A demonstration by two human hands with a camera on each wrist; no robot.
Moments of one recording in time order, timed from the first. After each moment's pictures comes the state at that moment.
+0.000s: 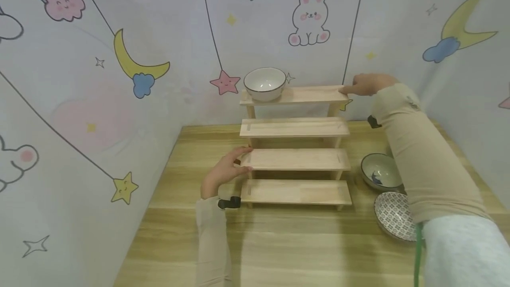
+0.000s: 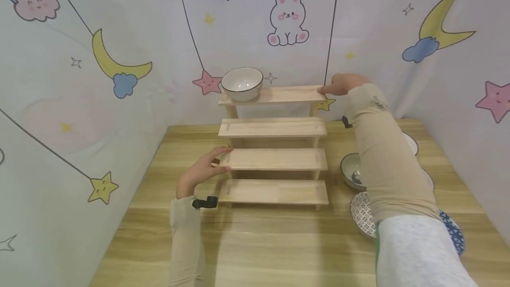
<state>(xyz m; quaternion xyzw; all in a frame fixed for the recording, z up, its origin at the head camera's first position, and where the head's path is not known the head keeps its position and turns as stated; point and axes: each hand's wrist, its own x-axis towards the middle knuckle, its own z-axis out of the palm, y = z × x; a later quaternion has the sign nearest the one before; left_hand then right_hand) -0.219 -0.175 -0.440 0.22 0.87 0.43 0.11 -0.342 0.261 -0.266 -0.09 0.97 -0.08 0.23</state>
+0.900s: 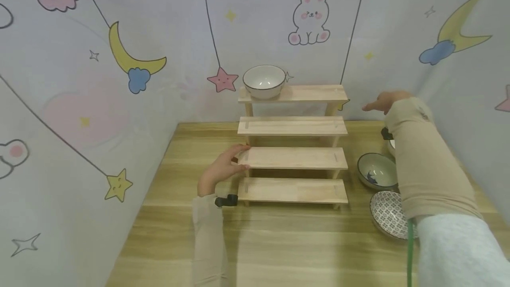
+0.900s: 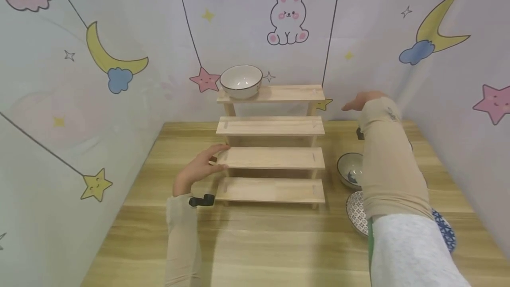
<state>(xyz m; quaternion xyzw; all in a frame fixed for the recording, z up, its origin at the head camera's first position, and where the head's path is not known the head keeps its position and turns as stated) -0.222 -0.174 -0.439 0.23 0.87 0.43 0.10 -0.348 0.333 -0.319 -0.02 0.95 -0.11 0.29</state>
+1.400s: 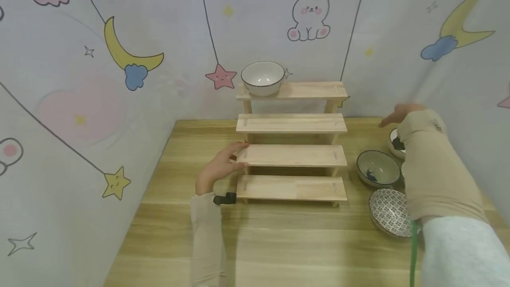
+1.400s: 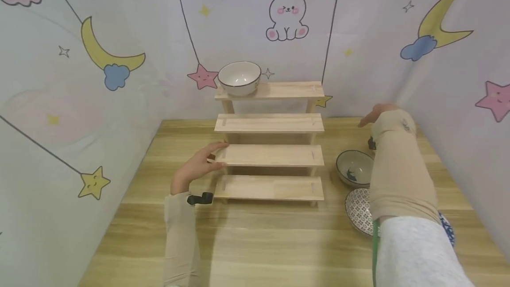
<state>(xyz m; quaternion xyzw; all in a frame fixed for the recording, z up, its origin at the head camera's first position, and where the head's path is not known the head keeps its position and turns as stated) -0.221 -0.174 -0.439 0.22 0.87 0.43 0.11 -0.337 0.389 -0.369 0.02 0.96 -0.11 0.27</state>
